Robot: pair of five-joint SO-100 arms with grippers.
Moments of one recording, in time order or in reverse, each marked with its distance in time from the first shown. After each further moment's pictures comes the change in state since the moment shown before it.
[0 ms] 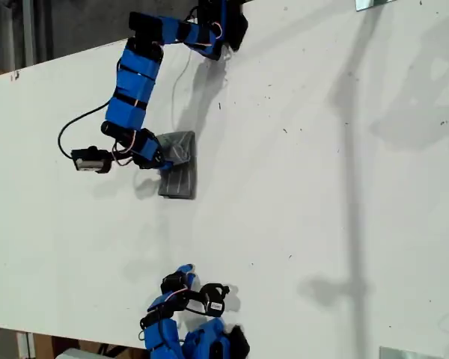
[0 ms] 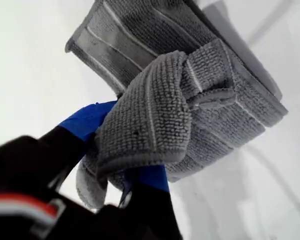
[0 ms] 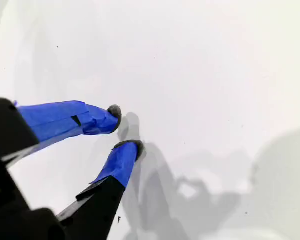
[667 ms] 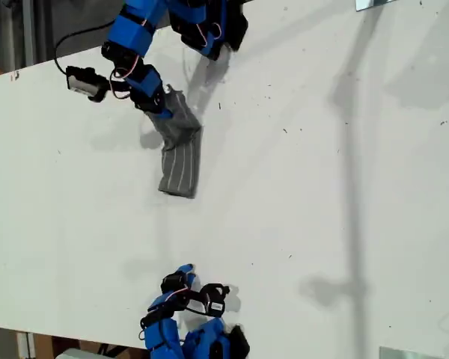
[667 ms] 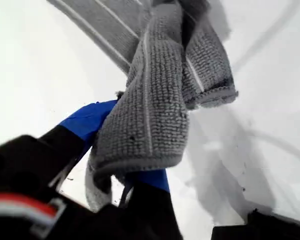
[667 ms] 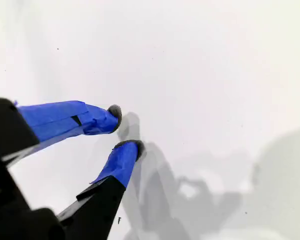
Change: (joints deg) arm 0 0.3 0.0 0.0 0.0 0.0; arm 1 5.0 49.4 45.5 1.0 8.7
